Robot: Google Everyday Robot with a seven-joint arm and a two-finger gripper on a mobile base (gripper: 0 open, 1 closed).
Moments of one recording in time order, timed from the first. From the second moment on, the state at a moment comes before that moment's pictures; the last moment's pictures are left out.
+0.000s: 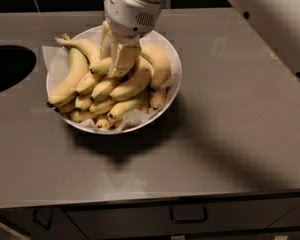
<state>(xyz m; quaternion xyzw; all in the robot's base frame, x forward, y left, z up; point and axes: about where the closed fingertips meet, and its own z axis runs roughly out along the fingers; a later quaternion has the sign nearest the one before) 0.516 0.062 0.967 -0.84 0.50 0.10 0.18</state>
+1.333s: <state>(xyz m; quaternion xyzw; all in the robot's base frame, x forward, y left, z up) 0.477 0.085 1.072 -0.84 0.47 -0.02 0.26</state>
